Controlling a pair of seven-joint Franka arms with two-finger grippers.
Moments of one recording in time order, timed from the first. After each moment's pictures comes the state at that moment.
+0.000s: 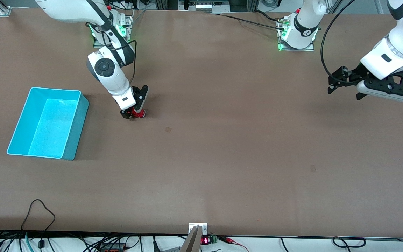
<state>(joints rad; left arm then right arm) -0.11 -0.09 0.01 -1.82 -0.08 1.80 0.07 0.07 0.33 0.30 -2.44 -0.32 2.79 -0.66</state>
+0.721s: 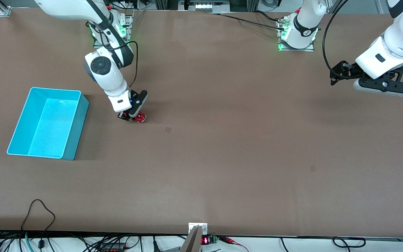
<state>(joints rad) -0.12 -0.08 0.00 -1.77 0.02 1.61 0.04 0.06 0.27 0.30 -2.36 -0.31 2.78 -0.39</state>
